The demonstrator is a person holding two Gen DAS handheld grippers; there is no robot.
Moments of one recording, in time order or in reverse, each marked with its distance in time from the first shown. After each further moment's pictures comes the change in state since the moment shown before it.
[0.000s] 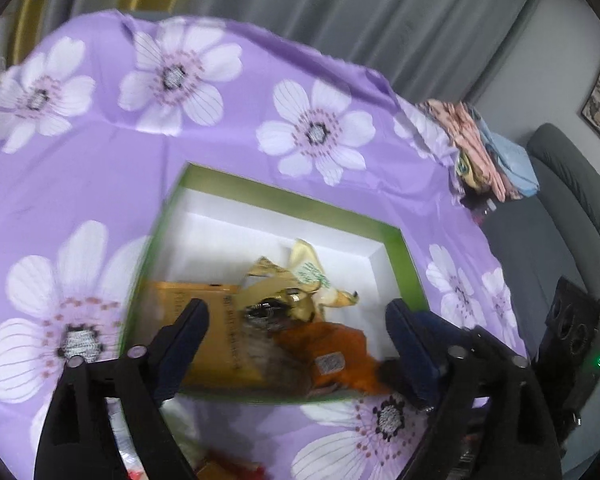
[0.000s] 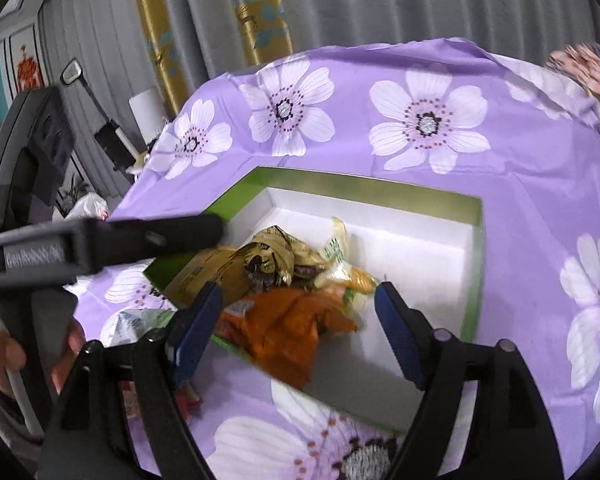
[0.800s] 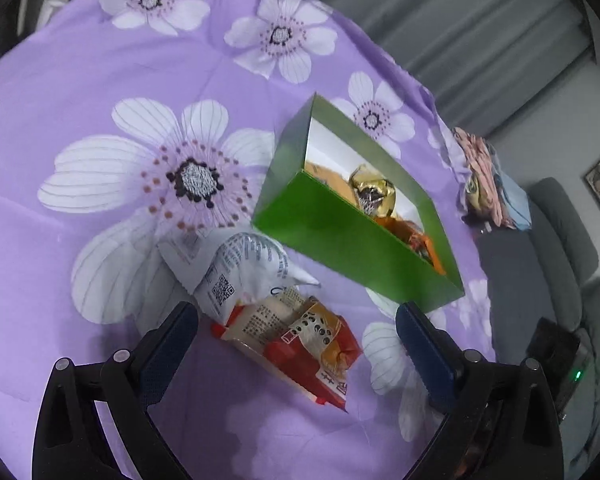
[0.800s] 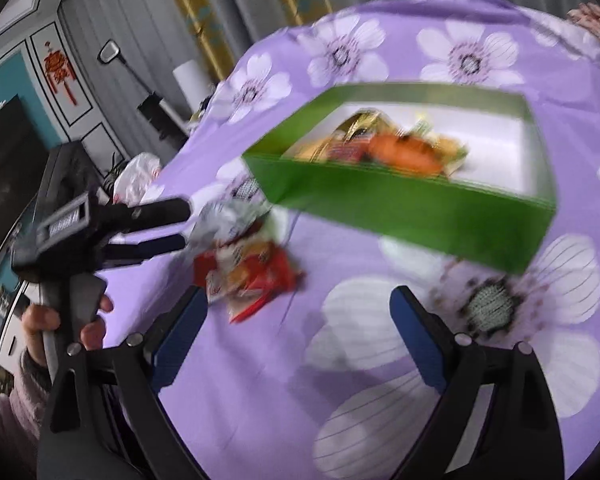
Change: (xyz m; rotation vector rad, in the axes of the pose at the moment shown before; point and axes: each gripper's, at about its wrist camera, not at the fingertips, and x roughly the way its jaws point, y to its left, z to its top) left arm -0.055 0.096 -0.115 -0.248 0.030 -0.073; right arm -0.010 0.072 -0.100 -0.005 0.141 0.159
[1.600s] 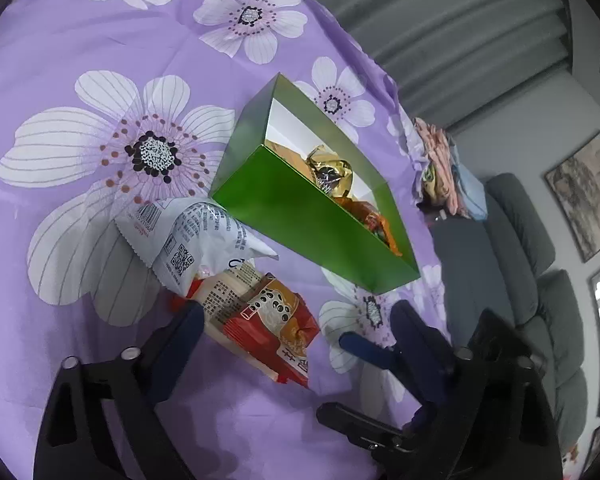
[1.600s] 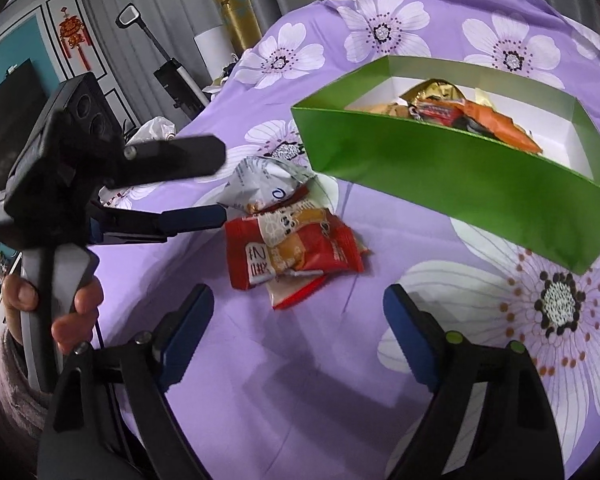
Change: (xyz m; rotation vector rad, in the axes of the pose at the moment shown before) left arm -0.003 -0.002 -0.008 -0.016 0.061 -0.179; right arm 0.030 0.034 0.001 -0.082 0.043 0.019
